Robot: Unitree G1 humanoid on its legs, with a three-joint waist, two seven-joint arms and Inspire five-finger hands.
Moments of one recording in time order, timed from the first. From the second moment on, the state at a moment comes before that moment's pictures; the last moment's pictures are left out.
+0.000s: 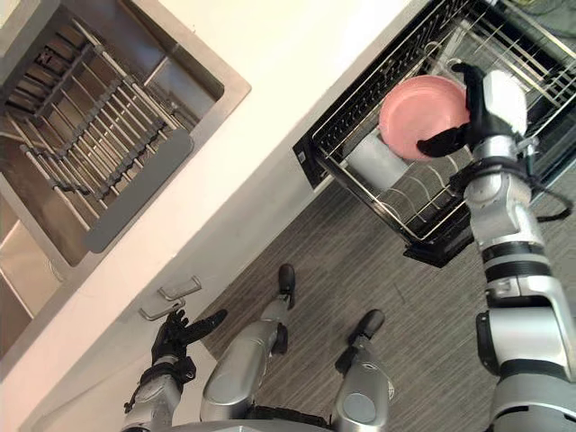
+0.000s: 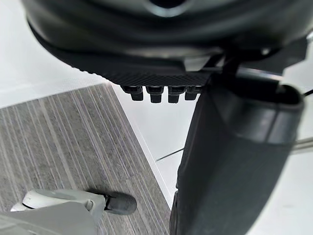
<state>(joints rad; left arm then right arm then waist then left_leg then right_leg) 0.08 0.10 0.05 0.72 -0.35 -0.18 0.15 -0.74 -0.75 0.02 0.66 -0.26 -0.04 -0.18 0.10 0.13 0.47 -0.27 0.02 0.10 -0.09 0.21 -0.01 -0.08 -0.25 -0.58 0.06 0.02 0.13</state>
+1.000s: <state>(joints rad) 0.16 0.08 0.10 0.86 -0.20 -0.16 0.20 -0.45 -0.59 -0.59 0.71 0.37 0.06 -0.40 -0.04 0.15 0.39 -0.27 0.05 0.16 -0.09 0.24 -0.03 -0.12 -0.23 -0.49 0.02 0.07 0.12</state>
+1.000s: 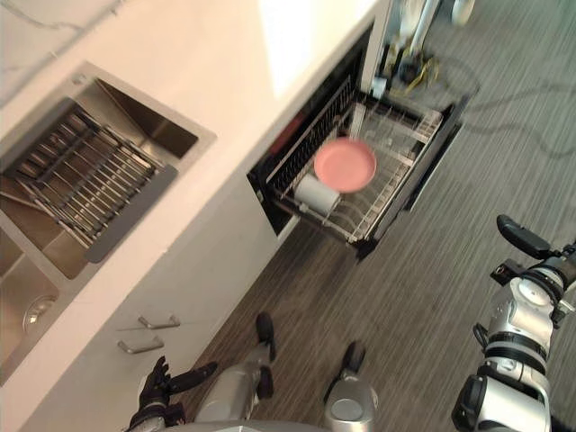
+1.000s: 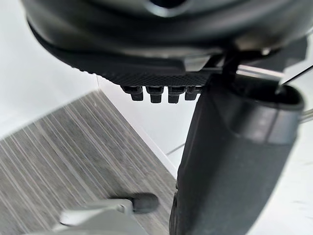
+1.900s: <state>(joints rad) 0.29 0.02 -0.05 0.80 -0.33 -0.16 0.10 -0.69 -0.88 -0.38 0.85 0.28 0.10 -0.29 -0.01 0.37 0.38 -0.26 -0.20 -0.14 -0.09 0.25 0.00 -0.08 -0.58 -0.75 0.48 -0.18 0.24</state>
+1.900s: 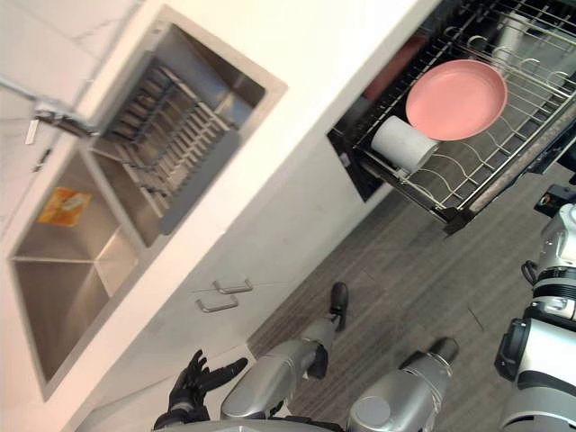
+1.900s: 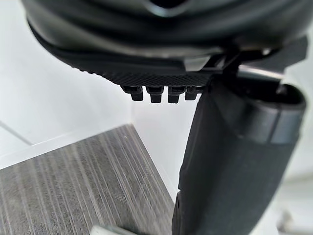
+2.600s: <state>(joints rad) 0.36 -0.03 0.01 1.00 -0.23 -0.22 0.01 -0.97 -0.92 -0.21 1.19 0.19 0.07 -0.31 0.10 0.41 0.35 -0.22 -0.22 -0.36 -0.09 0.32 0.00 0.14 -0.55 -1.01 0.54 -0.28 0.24</state>
